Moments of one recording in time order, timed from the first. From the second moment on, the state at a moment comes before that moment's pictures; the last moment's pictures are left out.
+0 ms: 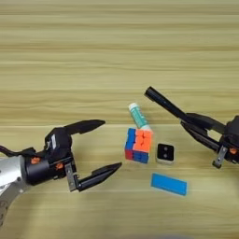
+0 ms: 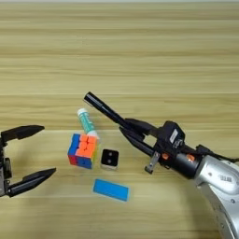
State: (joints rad) left arm 0.26 0.60 -0.02 -0.47 -0.52 0.12 -0.98; right arm 0.21 -0.54 0.01 -0.51 0.40 0.03 0.78
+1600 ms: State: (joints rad) left arm 0.25 0.33 -0.15 -0.50 -0.73 0.25 -0.83; right arm 0.21 -0.46 0.25 -0.56 0.37 0.05 0.79
